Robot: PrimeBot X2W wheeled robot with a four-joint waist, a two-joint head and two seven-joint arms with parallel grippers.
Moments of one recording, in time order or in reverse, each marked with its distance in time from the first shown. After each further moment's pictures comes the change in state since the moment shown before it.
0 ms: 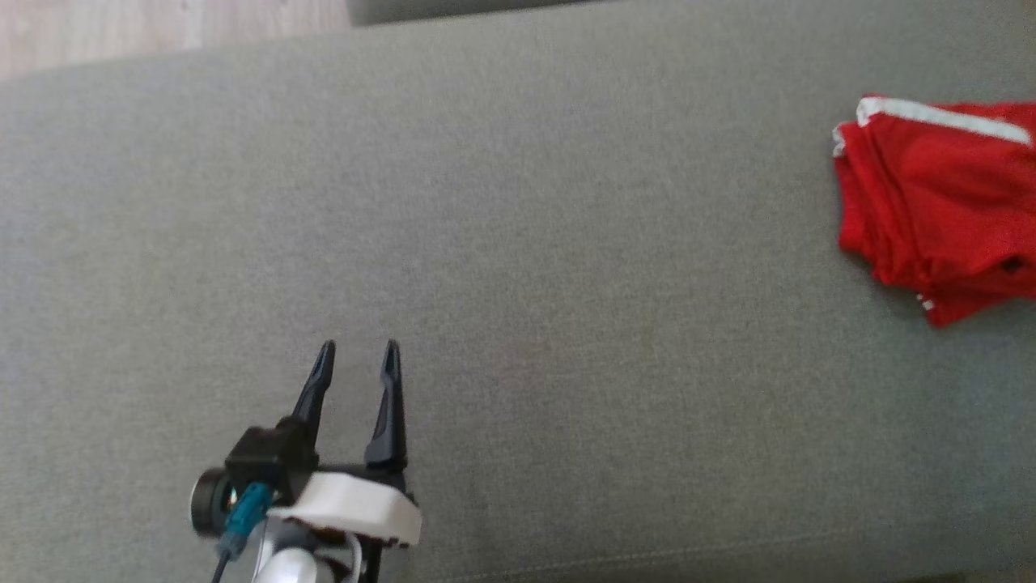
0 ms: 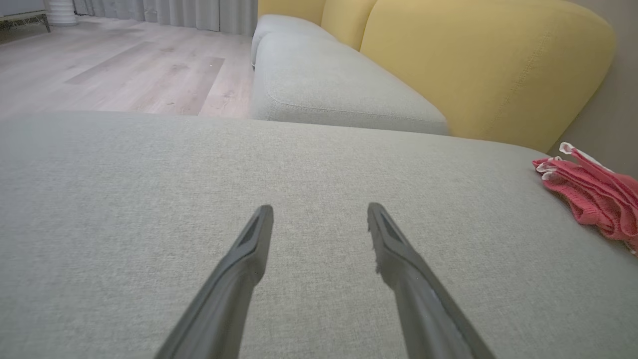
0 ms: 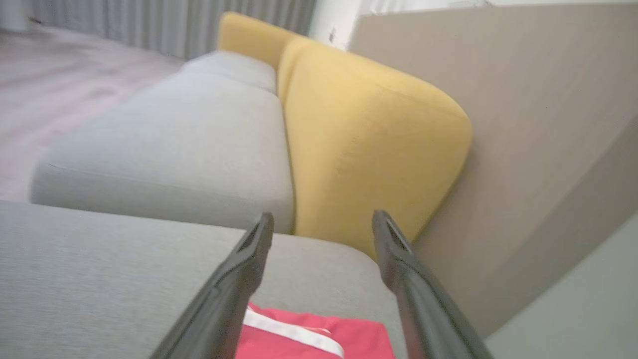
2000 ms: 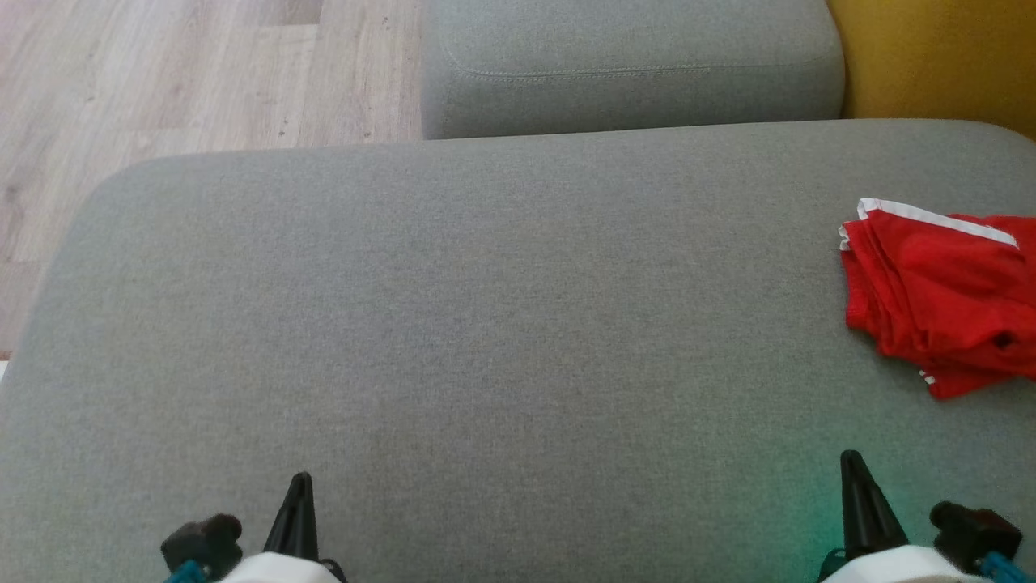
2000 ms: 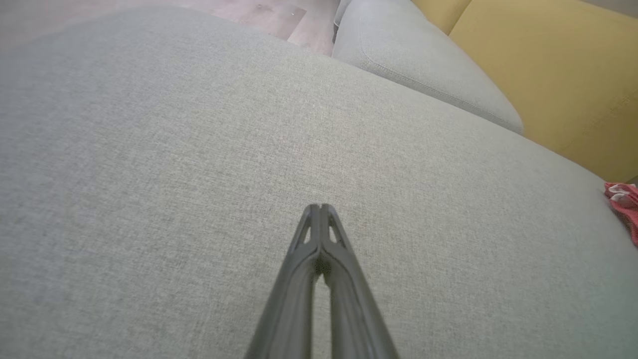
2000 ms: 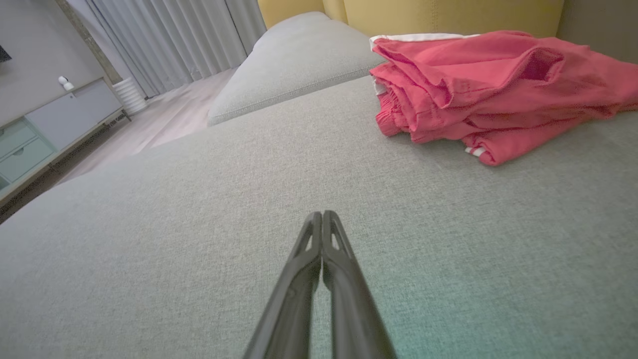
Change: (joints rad) left arm 0.135 0.004 0.148 0.201 -0.191 -0.082 0.056; right arm 0.728 0.369 0.060 0.042 0.247 -0.001 -0.401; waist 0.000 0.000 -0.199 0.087
